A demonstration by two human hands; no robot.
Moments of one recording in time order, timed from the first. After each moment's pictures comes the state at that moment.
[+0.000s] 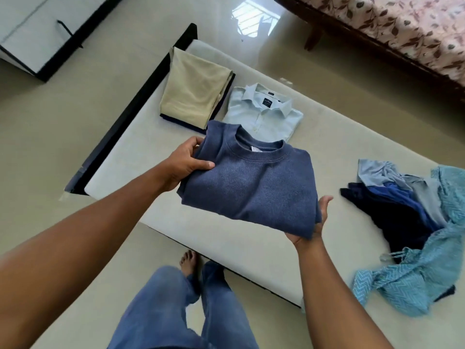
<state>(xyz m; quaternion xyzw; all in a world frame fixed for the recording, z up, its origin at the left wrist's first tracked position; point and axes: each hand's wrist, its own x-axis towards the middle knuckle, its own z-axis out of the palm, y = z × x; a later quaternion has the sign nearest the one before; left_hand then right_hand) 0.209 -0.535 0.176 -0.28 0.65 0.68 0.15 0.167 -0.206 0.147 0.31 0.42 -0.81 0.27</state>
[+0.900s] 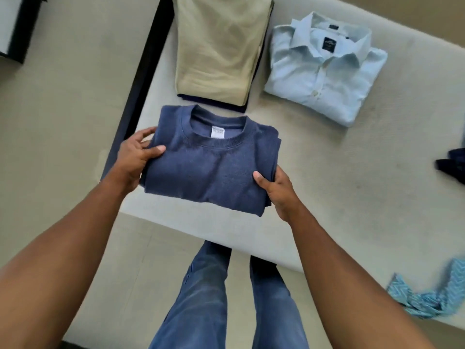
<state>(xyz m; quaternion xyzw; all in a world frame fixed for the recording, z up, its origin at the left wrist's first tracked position) 0.212 -0.793 -0.014 -0.46 0.64 0.60 0.15 0.144 -0.441 -0.045 0.19 0.67 -0.56 0.45</state>
